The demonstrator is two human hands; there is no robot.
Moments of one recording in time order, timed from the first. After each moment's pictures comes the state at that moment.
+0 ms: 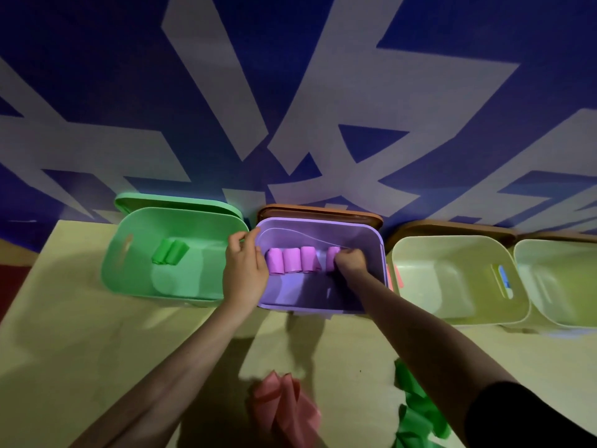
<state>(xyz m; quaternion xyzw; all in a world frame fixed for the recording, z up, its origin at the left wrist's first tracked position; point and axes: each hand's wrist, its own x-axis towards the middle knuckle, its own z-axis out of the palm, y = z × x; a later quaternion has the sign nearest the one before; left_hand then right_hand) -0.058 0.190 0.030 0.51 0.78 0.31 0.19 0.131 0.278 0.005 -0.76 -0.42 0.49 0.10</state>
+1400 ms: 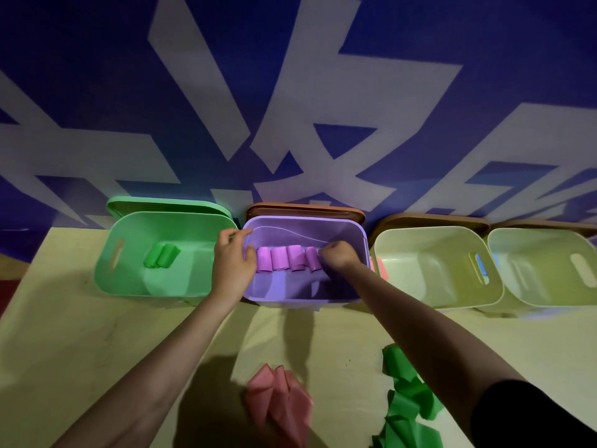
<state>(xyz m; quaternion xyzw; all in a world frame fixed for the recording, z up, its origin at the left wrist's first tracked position) -0.065 0.192 0.033 0.52 0.76 0.32 0.23 0.142 0.277 0.025 -0.69 -0.57 0.45 0.04</state>
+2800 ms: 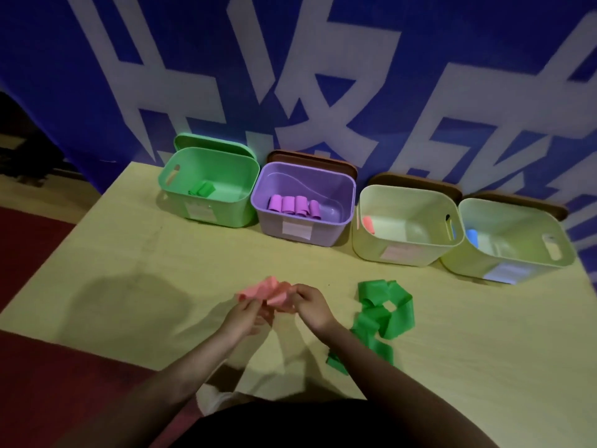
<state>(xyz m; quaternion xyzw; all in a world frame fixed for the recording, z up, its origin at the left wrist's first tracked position) 0.062 -0.078 0.028 0.21 0.75 0.34 0.53 0.200 -0.012 0.038 -0.49 -0.61 0.59 0.17</state>
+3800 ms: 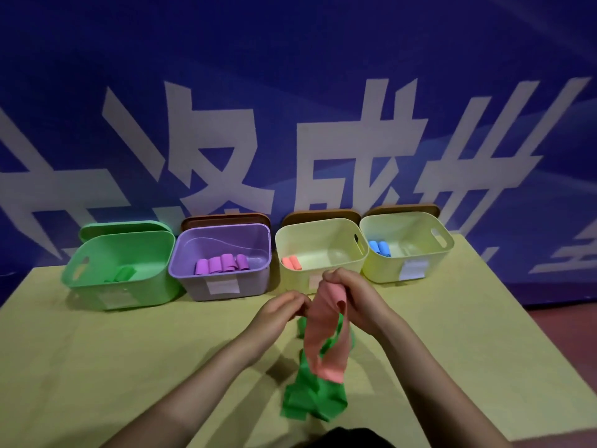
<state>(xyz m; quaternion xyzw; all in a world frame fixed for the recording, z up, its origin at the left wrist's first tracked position) 0.207 -0.007 0.144 0.50 0.50 0.38 0.59 0.368 0.033 0.164 -0.38 -0.43 0.70 0.42</state>
